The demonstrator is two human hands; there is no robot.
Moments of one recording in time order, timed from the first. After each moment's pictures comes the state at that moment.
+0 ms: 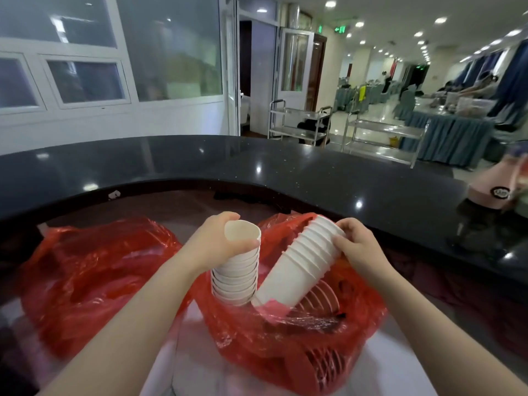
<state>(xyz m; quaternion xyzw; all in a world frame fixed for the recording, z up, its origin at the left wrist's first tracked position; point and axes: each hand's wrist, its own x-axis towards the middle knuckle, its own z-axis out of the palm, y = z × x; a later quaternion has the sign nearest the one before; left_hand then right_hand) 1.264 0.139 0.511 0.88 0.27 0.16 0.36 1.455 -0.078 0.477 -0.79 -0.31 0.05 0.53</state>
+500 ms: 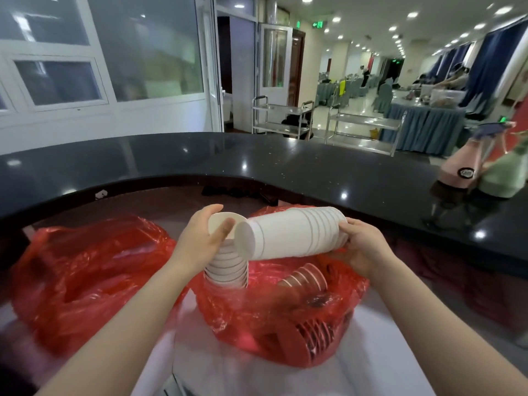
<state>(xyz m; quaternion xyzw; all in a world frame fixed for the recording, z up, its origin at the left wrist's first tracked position) 1.247 0.131 0.492 0.86 0.21 0.27 0.38 1.433 -0.102 0.485 -0.57 -0.05 0.25 0.78</state>
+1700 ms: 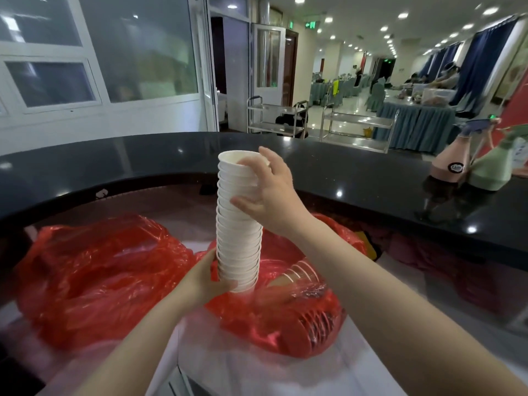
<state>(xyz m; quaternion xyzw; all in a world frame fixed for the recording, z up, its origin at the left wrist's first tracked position) 1.221 0.142 0.405 0.84 0.16 0.14 0.50 1.339 -0.003 0.561 -0.76 -0.50 -0.08 0.41</state>
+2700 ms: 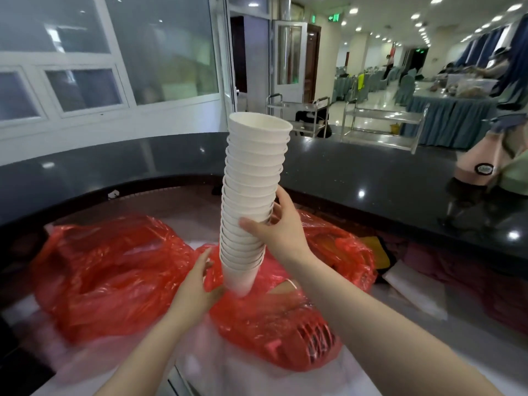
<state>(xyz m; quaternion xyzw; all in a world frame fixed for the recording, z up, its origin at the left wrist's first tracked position) 1.219 0.124 0.385 0.82 0.26 0.24 0.46 1.359 -0.014 0.500 -0.60 -0.38 0.13 0.70</state>
